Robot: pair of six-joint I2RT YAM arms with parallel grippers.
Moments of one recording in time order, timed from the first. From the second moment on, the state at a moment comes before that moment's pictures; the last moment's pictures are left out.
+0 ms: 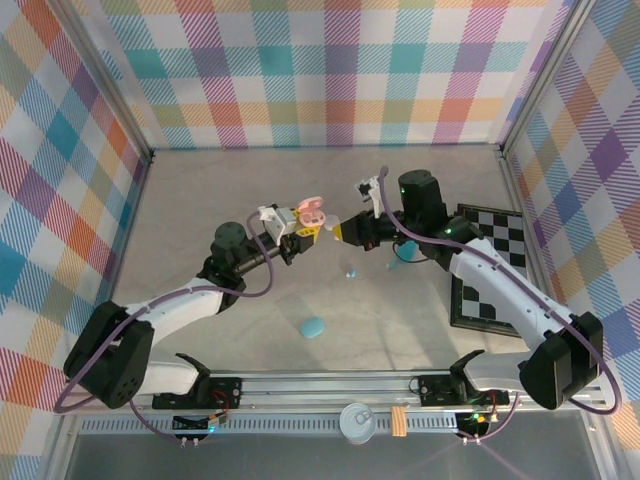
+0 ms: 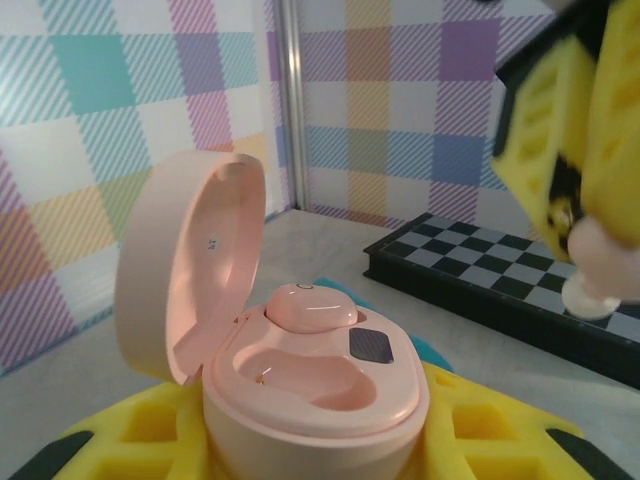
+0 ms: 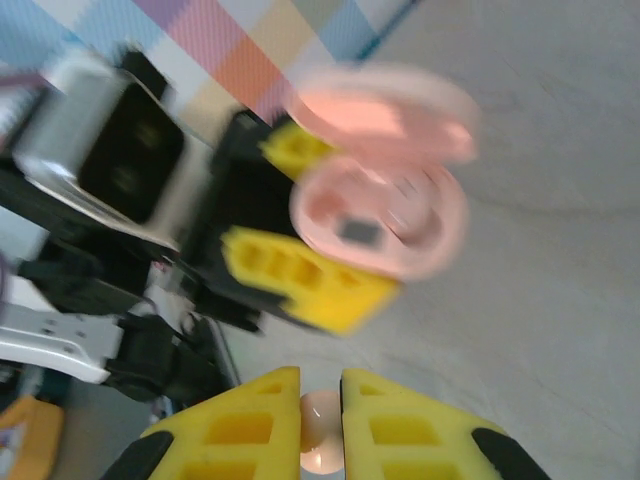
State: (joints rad) left arm -0.53 1.32 0.59 0.77 0.47 0.06; right arm 0.54 1.28 1.13 -0.34 -0.73 0.31
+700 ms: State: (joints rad) left arm -0.59 1.42 0.67 0.86 0.48 0.02; right arm 0.54 1.43 1.25 -0.18 -0.79 0.37
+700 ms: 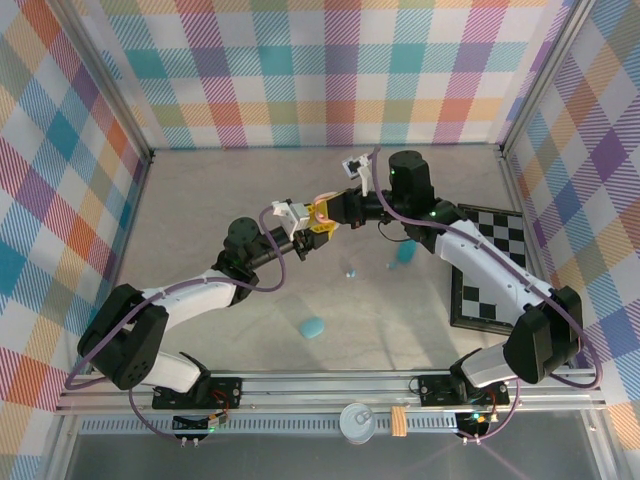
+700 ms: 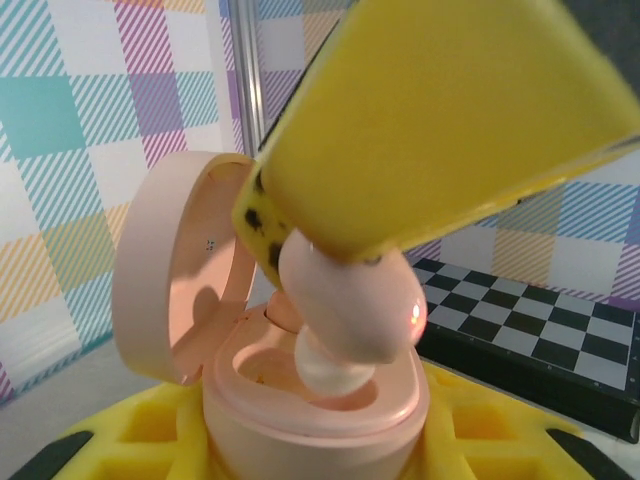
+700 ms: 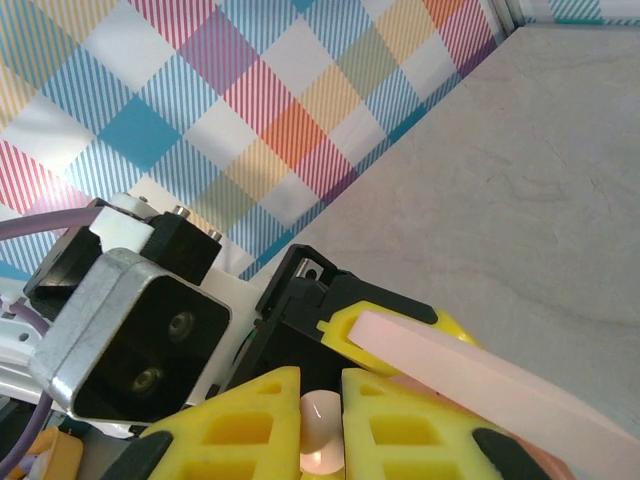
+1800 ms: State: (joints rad) left arm -0.59 1.42 0.67 0.85 0.45 0.02; right arm 0.54 1.44 1.25 -0.21 -0.74 0.36
